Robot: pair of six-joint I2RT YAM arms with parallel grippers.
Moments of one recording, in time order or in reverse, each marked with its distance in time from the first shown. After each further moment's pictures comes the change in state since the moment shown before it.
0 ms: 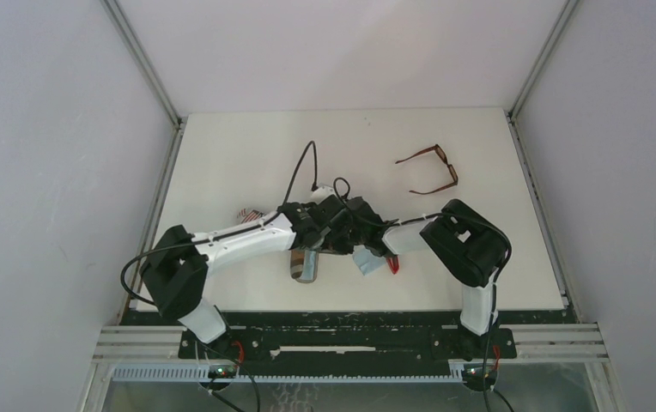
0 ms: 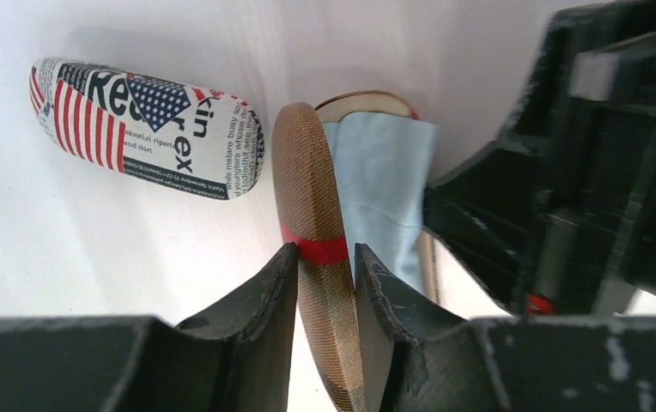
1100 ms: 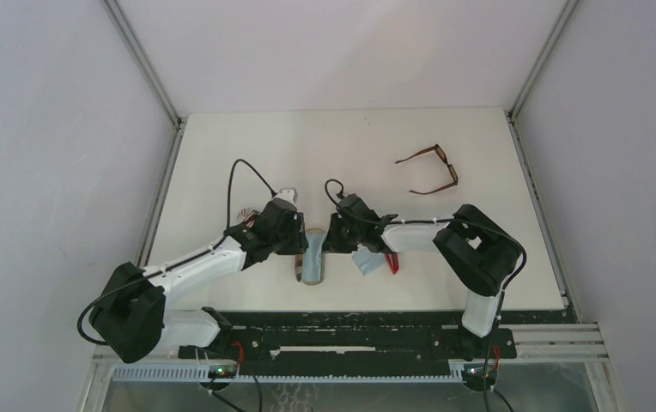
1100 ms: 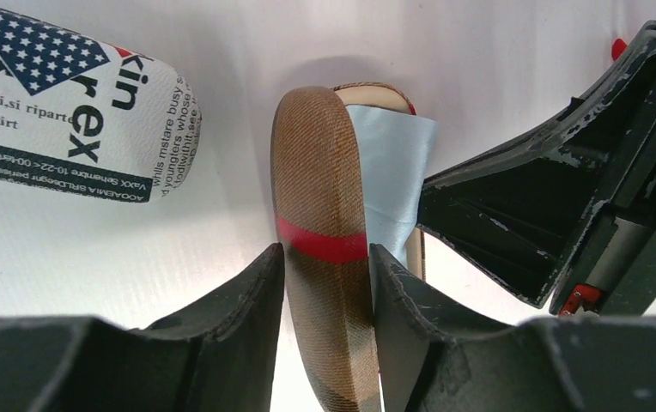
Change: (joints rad) left arm 0.258 -0.341 -0.449 0.464 0.430 -0.061; right arm 0.026 -0.095 0.074 -0.293 0.151 -0.188
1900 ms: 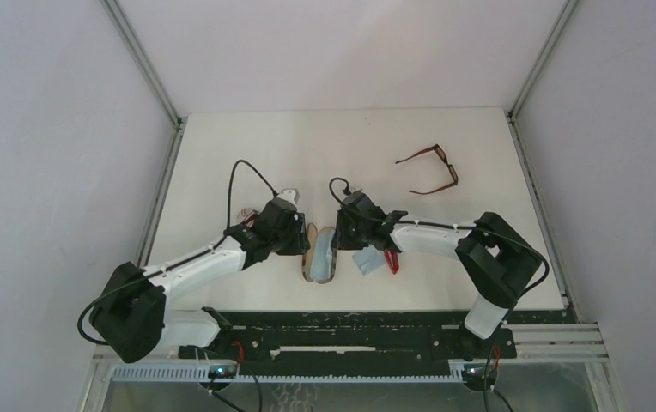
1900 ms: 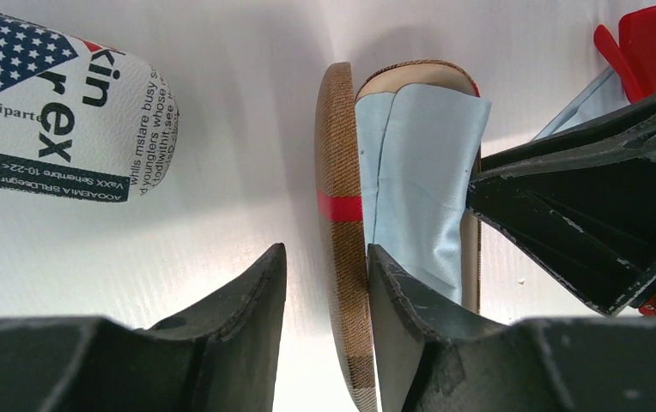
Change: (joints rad) left arm 0.004 0.001 0.000 0.005 0.046 0.002; right arm 0.000 -0.127 0.004 -0.186 0.126 -0.104
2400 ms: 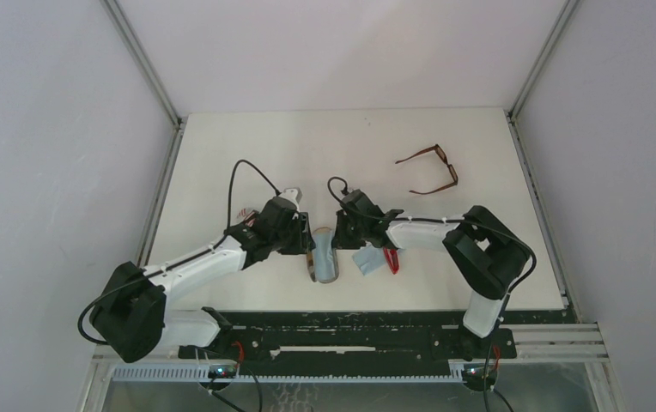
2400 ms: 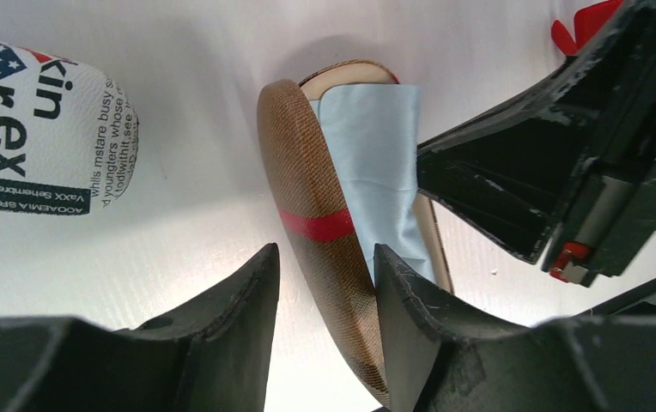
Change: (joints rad) left arm 0.001 0.004 0.003 0.025 0.055 -0.001; right arm -0.010 0.069 0.013 0.050 -0.060 0.000
